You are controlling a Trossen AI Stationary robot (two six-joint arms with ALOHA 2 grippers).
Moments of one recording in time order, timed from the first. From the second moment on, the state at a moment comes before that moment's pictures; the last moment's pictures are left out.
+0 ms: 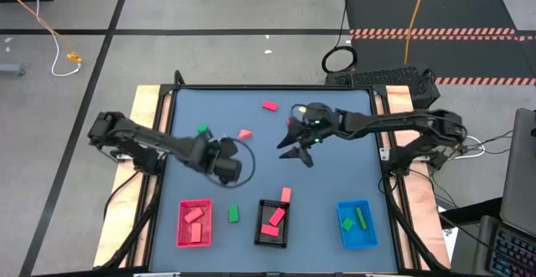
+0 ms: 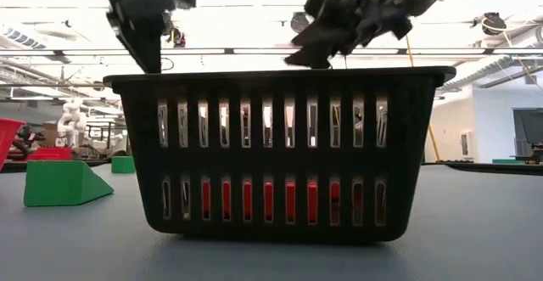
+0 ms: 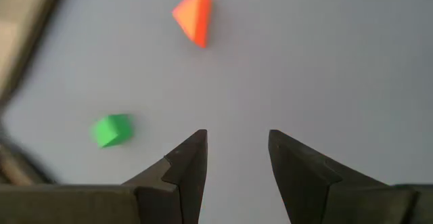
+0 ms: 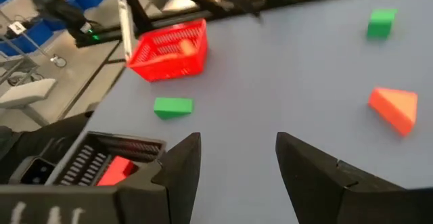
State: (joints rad) left arm -0.22 1.54 1.23 -1.17 -0.44 -0.75; right arm -0.22 1.46 0.87 0.10 -0.52 0.07
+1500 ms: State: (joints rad) left arm 0.36 1.82 1.08 -0.52 -0.05 -0.33; right arm -0.22 0.83 0.35 0.61 -0.24 -0.03
